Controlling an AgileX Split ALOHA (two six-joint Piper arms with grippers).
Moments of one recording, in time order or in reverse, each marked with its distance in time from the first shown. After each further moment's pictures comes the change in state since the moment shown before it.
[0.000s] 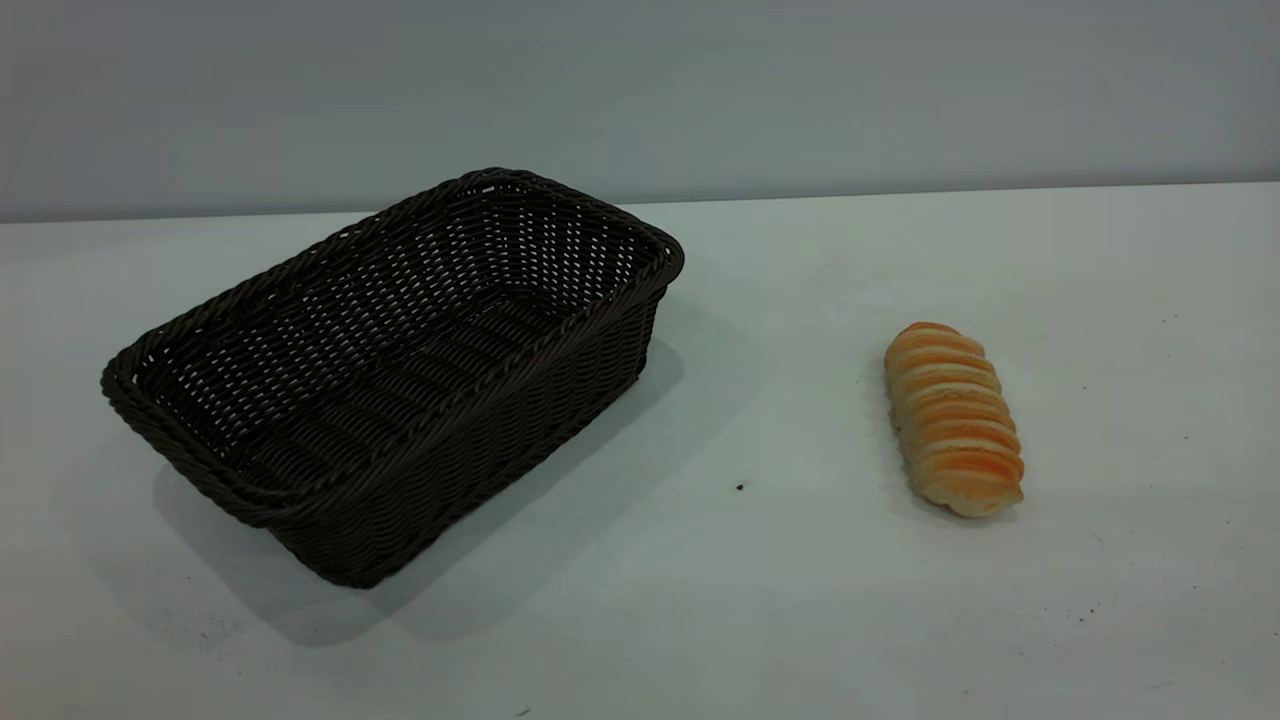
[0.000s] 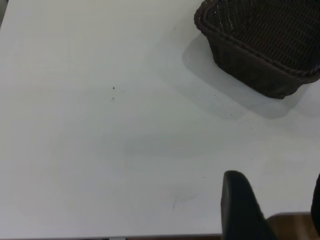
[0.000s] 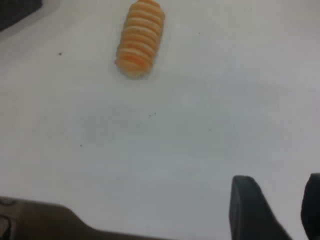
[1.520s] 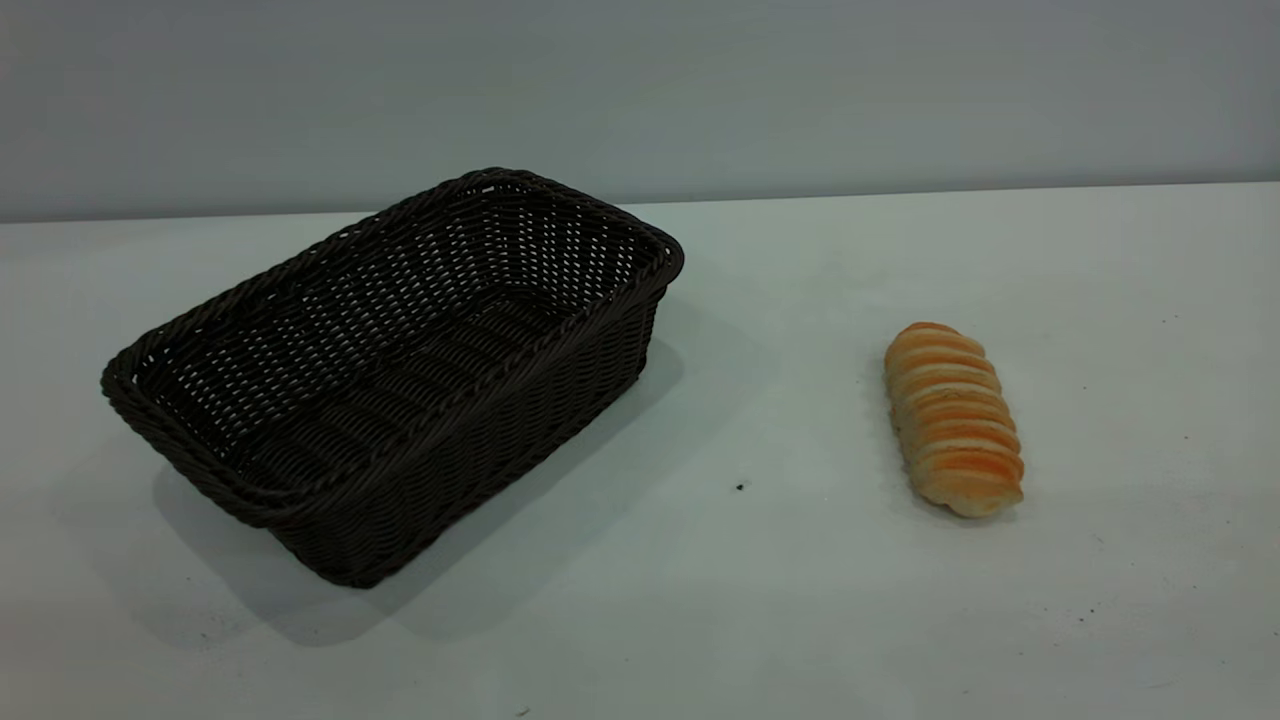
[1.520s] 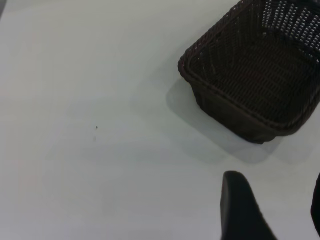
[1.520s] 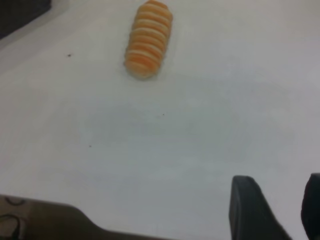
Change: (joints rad) left arm 0.000 0.189 -0.018 -0.032 -0.224 -0.051; right arm 0.000 0.000 0.000 0.025 -0.001 -0.003
